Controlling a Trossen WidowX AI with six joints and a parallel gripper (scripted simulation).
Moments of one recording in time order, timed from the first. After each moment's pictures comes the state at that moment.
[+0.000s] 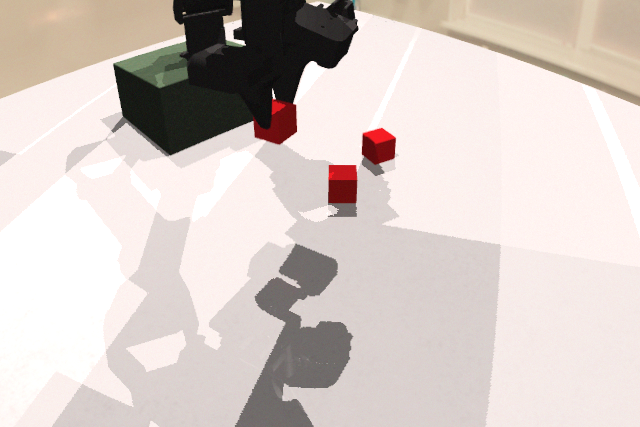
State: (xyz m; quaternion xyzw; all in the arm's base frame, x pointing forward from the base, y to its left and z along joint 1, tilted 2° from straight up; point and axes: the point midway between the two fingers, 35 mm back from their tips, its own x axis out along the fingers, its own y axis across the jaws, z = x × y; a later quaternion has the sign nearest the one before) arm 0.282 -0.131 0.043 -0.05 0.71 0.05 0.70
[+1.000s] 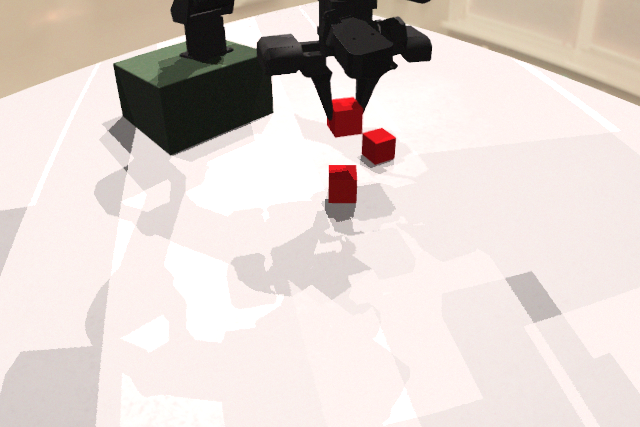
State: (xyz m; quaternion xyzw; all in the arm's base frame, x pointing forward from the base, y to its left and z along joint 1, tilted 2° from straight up) arm 0.309 -0.045 0.023 0.22 0.68 -0.21 0.67
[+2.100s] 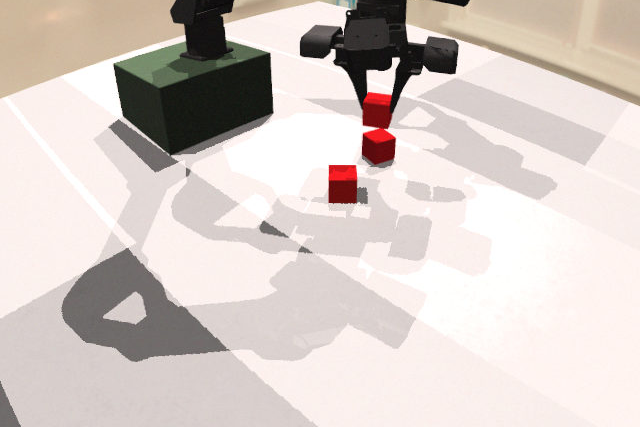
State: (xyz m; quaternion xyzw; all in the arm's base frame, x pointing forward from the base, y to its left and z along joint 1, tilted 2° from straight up) arm 0.312 0.024 0.009 0.40 0.59 -0.39 0.58
